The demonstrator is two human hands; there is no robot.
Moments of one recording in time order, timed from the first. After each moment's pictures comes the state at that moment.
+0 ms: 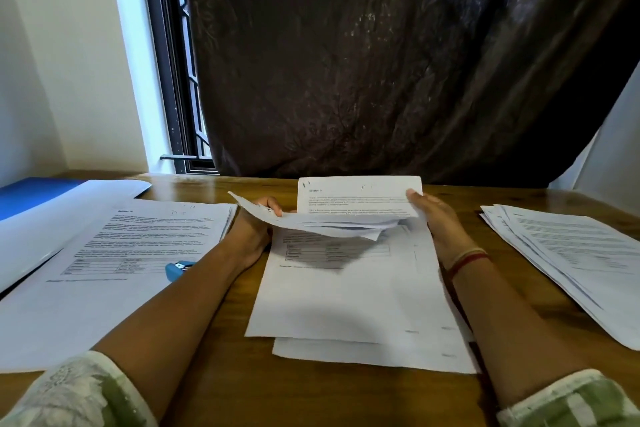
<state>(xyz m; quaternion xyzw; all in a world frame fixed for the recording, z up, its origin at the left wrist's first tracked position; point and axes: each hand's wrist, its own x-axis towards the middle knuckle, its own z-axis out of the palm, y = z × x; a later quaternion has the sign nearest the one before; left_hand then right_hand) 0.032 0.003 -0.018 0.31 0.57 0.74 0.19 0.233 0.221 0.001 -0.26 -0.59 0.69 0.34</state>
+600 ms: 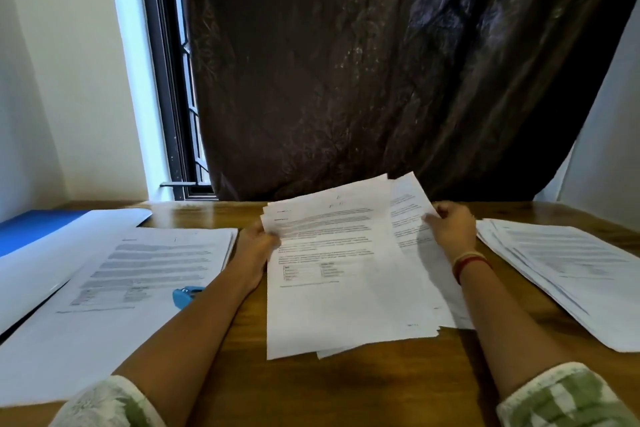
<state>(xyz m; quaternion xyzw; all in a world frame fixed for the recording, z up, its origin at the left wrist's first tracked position) 0.051 -0.014 -0.002 0.29 0.64 0.68 0.18 0.248 0.229 0.019 -0.43 -0.73 0.31 0.44</state>
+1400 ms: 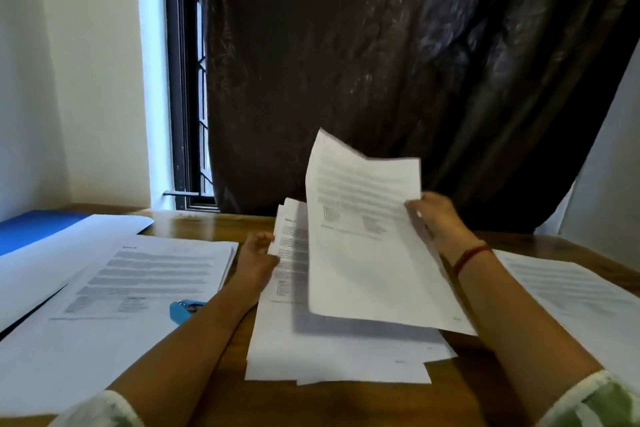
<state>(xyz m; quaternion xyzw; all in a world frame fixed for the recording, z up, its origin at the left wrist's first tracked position) 0.047 -0.002 -0.001 0.25 0.71 0.65 0.11 0.221 0.196 0.093 -0.29 -0.65 0.54 0.45</state>
